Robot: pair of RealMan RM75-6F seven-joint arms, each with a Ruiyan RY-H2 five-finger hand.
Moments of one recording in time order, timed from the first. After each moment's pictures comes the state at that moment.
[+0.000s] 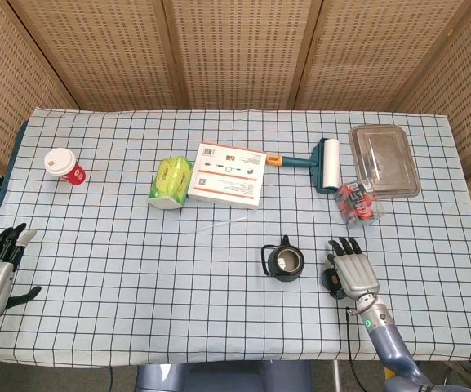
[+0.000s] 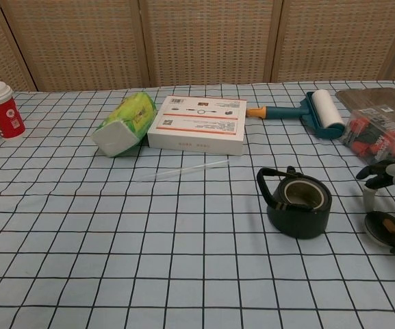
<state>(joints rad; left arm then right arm) -0.10 -1.12 -0.02 -1.67 1.50 1.45 0.16 0.42 -1.44 0.07 -1.63 -1.09 1.08 -0.50</state>
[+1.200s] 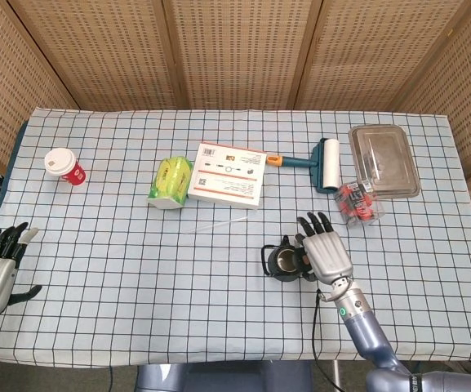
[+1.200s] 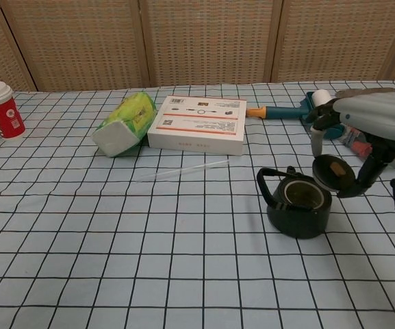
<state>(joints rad) -0.13 -1.12 -0.03 -1.67 1.46 1.40 0.16 0.57 -1.41 0.17 -1.91 -0.97 1.16 -0.77</state>
